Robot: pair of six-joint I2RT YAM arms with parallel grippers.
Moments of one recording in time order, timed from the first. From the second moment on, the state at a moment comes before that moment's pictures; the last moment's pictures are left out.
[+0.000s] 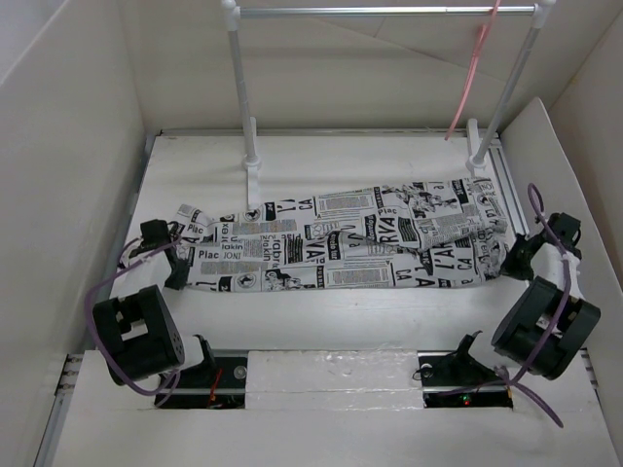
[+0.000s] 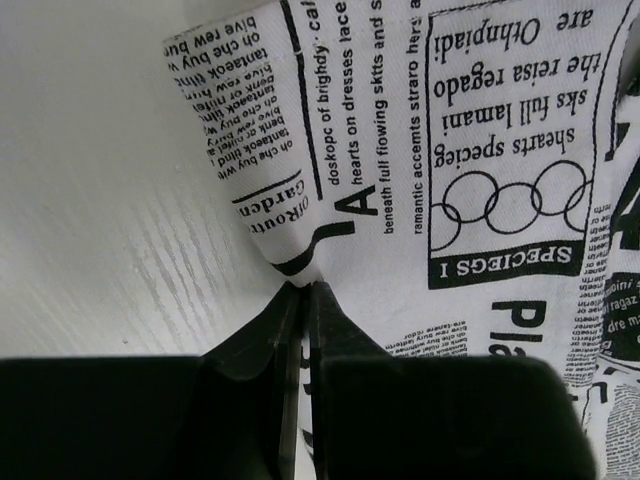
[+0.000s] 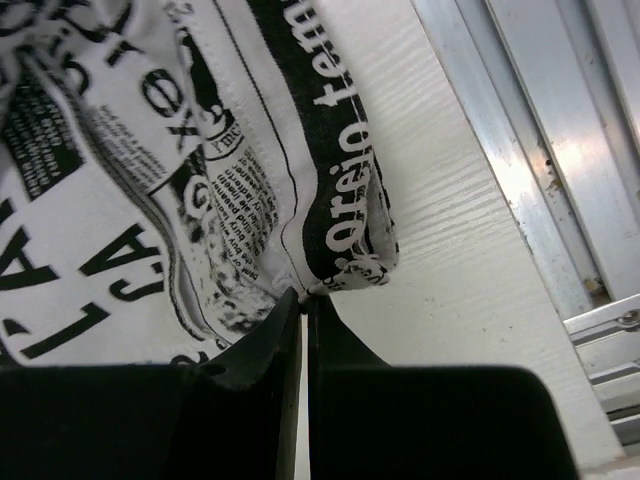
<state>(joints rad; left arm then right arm) 0.32 1.31 0.64 -0.56 -0.23 -1.02 -0.65 1.35 0.78 -0.54 -0.17 0.00</state>
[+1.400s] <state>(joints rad) 0.20 1.40 1.11 -0.67 -0.35 -0.72 -0.40 1.83 1.71 -0.84 -0.09 -0.07</state>
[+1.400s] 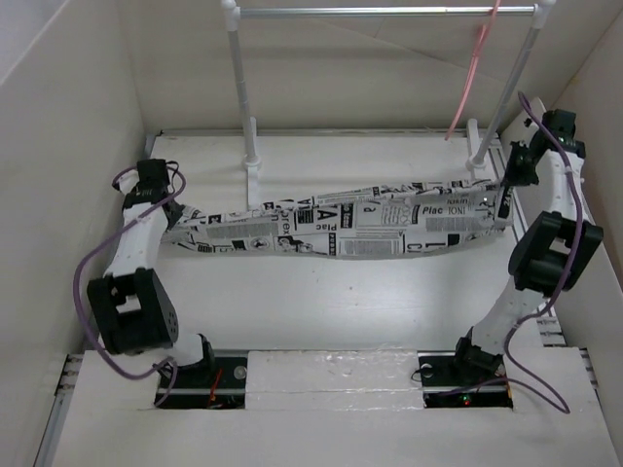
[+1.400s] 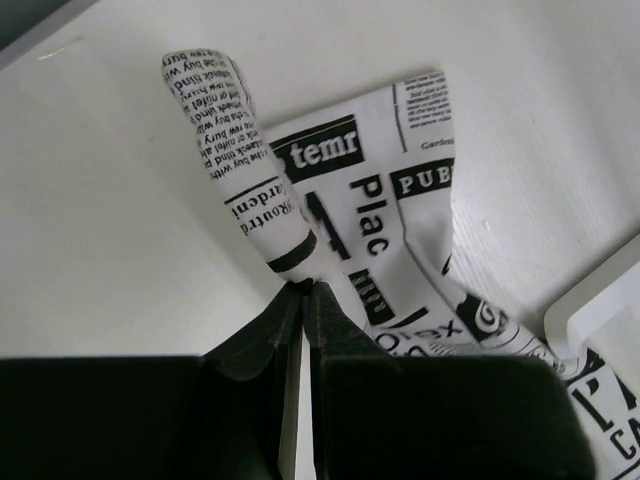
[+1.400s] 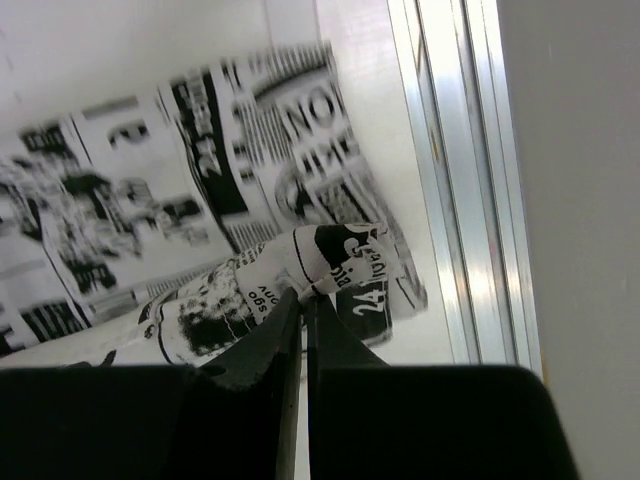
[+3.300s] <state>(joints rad) 0.19 1.68 1.00 -0.48 -0.37 -0.75 -0.50 1.59 0.94 -0.31 -0.44 0.07</state>
